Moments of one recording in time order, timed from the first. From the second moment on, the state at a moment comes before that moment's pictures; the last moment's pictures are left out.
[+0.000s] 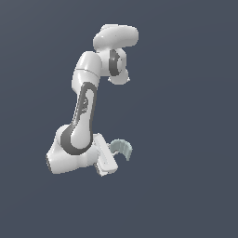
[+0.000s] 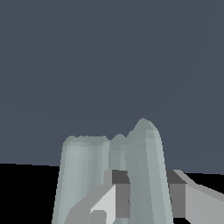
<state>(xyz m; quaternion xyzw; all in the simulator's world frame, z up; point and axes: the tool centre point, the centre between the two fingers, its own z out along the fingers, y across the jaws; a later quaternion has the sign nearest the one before) 0.048 -0.022 0.043 -0.74 0.43 0.44 0.29</state>
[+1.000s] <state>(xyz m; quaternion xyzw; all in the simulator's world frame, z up) 0.084 -0.088 0.075 -0.83 0.46 0.27 0.15</state>
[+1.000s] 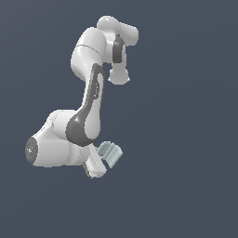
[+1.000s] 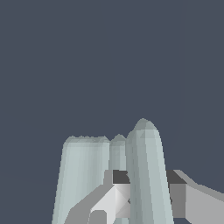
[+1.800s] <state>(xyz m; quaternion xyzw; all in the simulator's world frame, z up) 0.117 -0.129 0.147 -0.89 0.46 0.05 -0.01</state>
